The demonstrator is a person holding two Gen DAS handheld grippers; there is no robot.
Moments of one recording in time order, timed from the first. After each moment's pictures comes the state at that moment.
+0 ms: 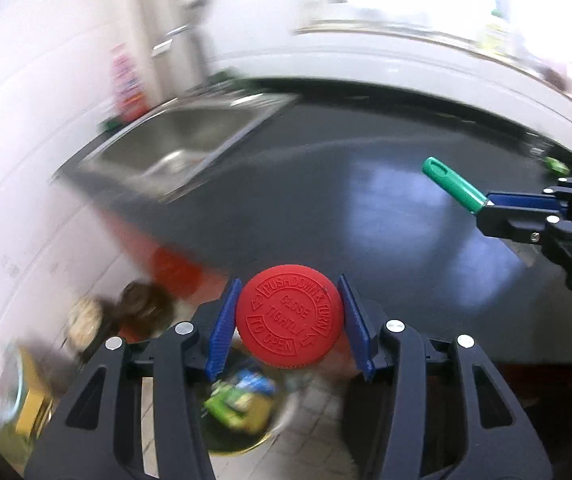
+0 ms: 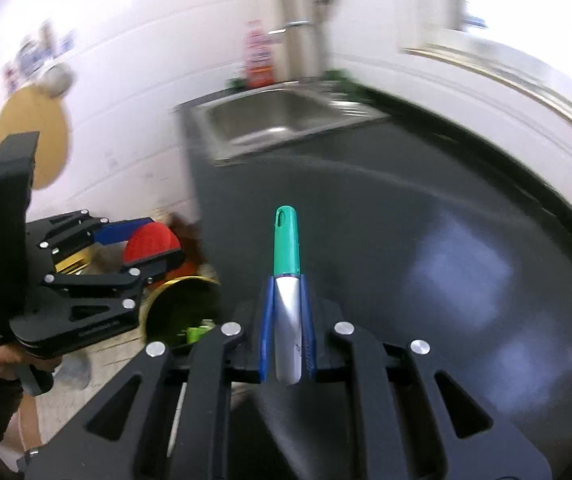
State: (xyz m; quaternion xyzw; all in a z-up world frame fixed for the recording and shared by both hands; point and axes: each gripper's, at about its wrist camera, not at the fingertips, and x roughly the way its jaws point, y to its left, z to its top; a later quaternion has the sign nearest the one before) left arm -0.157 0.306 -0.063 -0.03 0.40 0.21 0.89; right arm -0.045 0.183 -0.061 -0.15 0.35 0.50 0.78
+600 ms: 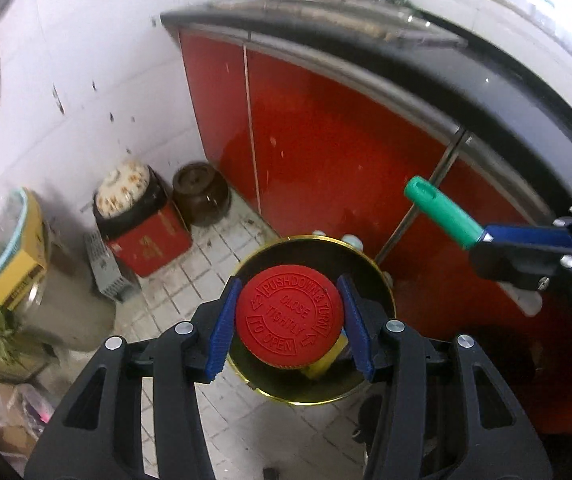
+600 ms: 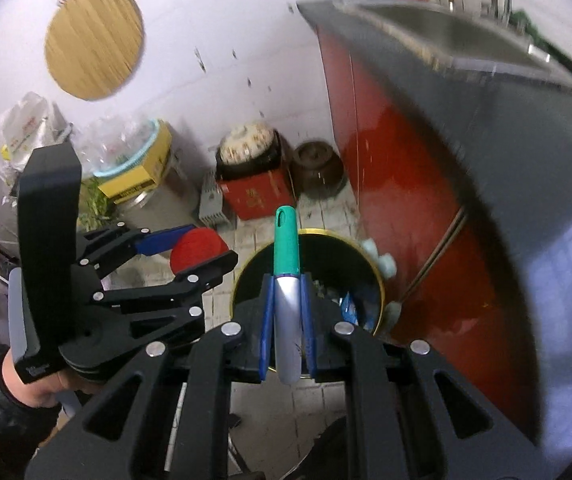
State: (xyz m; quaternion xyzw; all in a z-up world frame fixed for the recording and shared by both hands) left arm -0.261 0.446 -0.193 -0.18 0.44 0.32 0.82; right arm -0.131 0.383 -0.193 -0.23 0.46 0.57 0.64
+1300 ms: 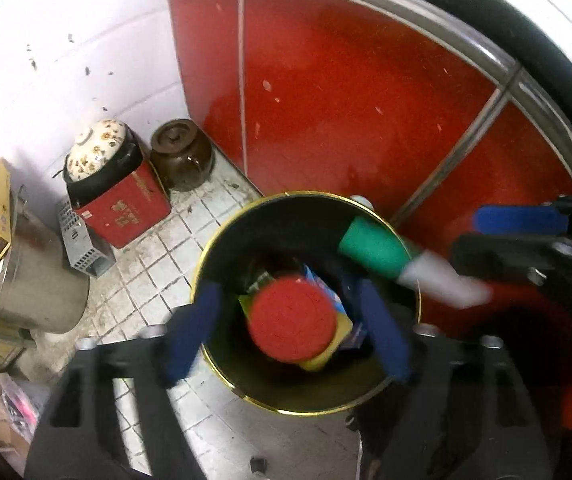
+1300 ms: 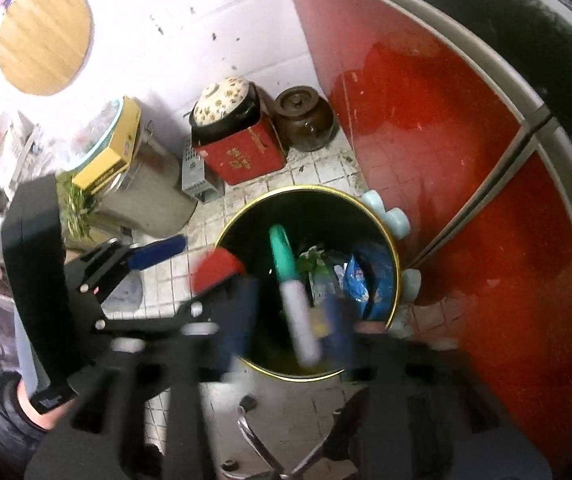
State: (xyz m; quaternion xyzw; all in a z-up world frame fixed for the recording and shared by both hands) left arm -0.254 0.471 -0.266 -0.22 0.47 0.29 0.80; right arm -0.104 0.408 -0.247 -0.22 0.53 0.53 0.63
